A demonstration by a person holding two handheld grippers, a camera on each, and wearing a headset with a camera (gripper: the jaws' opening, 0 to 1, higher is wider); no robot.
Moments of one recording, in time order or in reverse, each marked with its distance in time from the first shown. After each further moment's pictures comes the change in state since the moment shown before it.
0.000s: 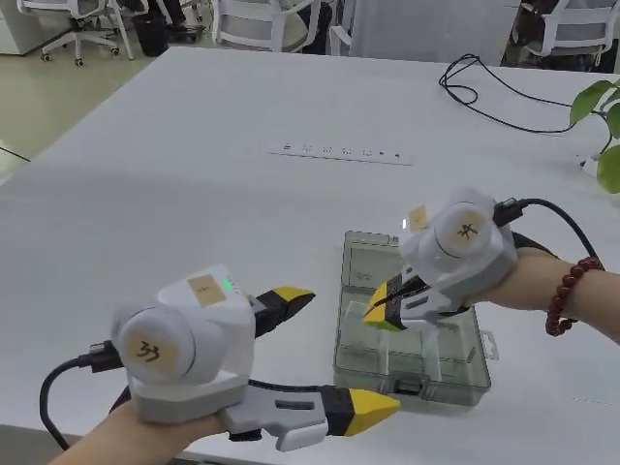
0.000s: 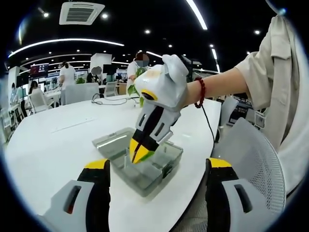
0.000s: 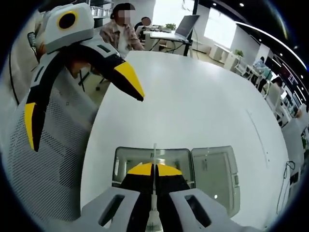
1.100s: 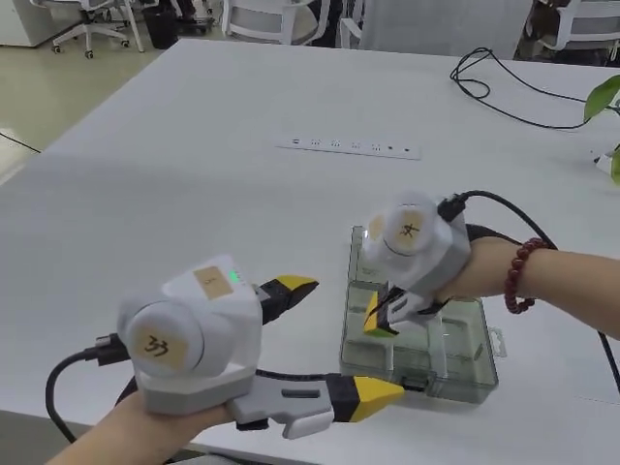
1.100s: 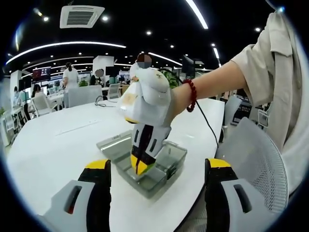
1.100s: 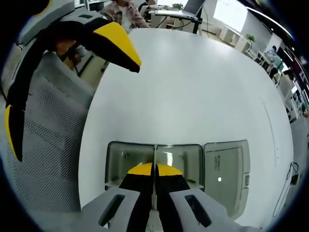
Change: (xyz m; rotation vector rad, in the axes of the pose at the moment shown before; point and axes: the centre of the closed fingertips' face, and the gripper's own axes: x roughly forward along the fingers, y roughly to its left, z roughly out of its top) left arm 0.001 0.005 0.004 0.017 -0.011 0.032; right arm 0.031 0.003 -0.019 0.015 0.233 0.078
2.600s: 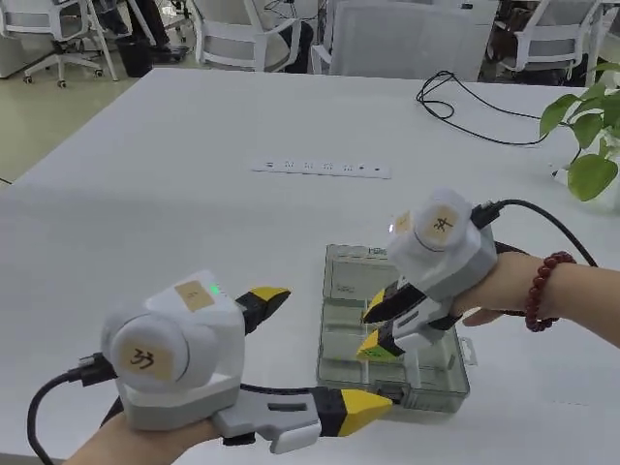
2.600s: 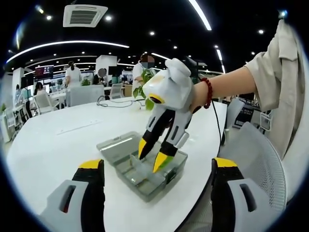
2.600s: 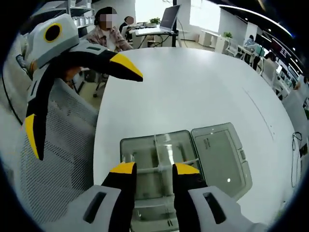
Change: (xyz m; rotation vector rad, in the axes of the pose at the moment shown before) left arm 0.005 -0.002 0.008 -0.026 -0.008 0.022; right arm -0.049 0.006 -0.013 0.189 -0.209 -0.040
